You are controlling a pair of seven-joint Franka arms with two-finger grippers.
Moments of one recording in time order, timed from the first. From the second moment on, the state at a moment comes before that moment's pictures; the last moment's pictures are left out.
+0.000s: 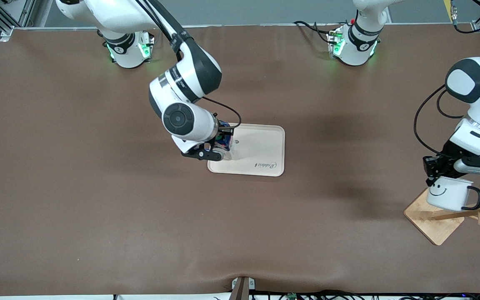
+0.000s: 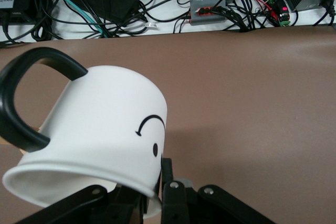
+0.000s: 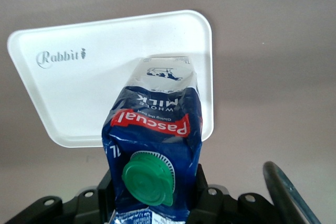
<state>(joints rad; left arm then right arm) 0.31 0.12 -0.28 -2.02 -0.15 2.58 0.25 0.66 0.58 -0.05 -1.42 0.36 1.78 0.66</state>
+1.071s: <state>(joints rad) 0.13 0.20 -0.41 -2.00 -0.15 2.38 -0.26 0.56 0.57 -0.06 -1.14 0.36 1.40 0.65</state>
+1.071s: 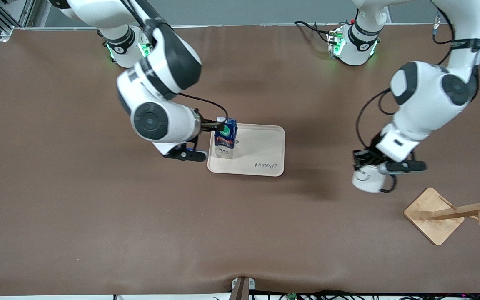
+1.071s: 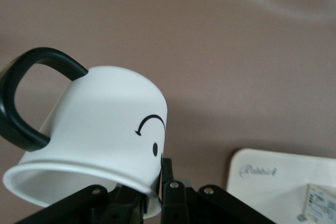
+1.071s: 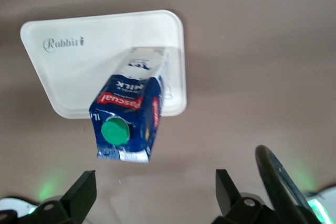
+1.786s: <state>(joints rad) -0.18 0.46 -0.41 -1.78 -0.02 2.21 -0.75 0.15 0.40 -0.07 -1.07 0.38 1.18 0.63</state>
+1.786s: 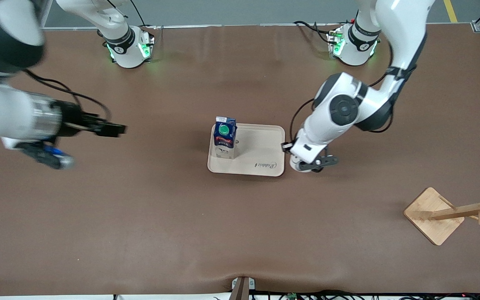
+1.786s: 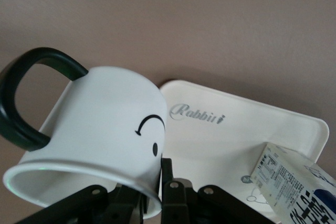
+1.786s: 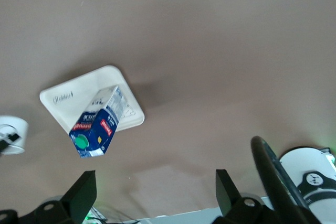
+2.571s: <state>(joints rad) -0.32 0.60 -0.41 -1.71 -0.02 2.08 -0.87 0.03 0.17 -0.07 -1.34 0.04 1.43 0.06</state>
